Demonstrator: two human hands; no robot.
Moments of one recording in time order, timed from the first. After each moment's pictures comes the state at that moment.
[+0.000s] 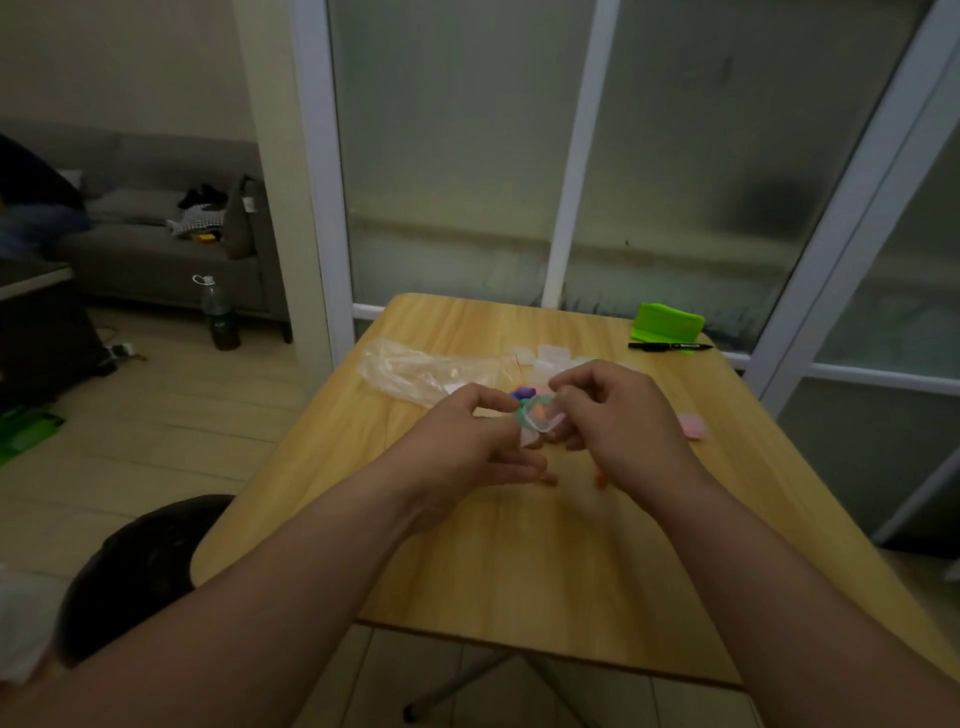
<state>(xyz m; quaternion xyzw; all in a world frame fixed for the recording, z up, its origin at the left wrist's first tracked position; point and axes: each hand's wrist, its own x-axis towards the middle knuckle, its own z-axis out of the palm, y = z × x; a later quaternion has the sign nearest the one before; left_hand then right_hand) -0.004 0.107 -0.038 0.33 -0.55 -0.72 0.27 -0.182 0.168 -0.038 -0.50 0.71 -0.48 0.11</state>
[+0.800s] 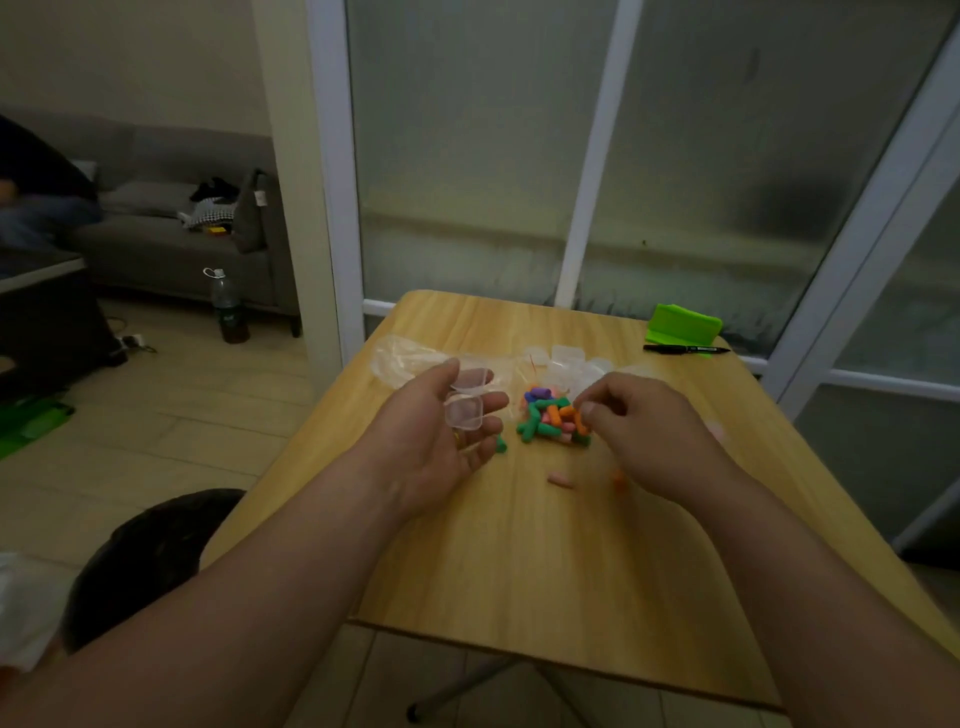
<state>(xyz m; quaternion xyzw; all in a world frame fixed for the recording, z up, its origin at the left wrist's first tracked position) 0.012 0.090 -0.030 0.36 -0.34 -0.80 0.33 -0.207 0.161 -0.043 -0.56 0.76 -0.34 0.06</state>
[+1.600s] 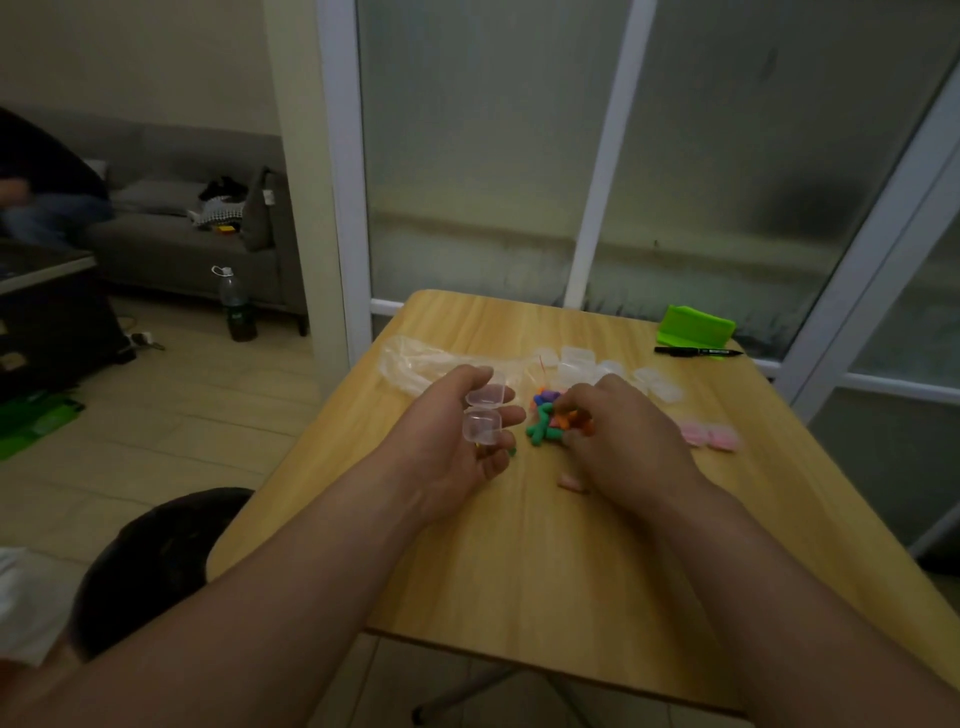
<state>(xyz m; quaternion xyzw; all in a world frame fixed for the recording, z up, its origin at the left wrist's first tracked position) 0.003 0.087 -0.035 0.36 -0.38 -0.79 0.32 -0.188 0.143 -0.059 -0.60 0.77 -0.21 -0.04</state>
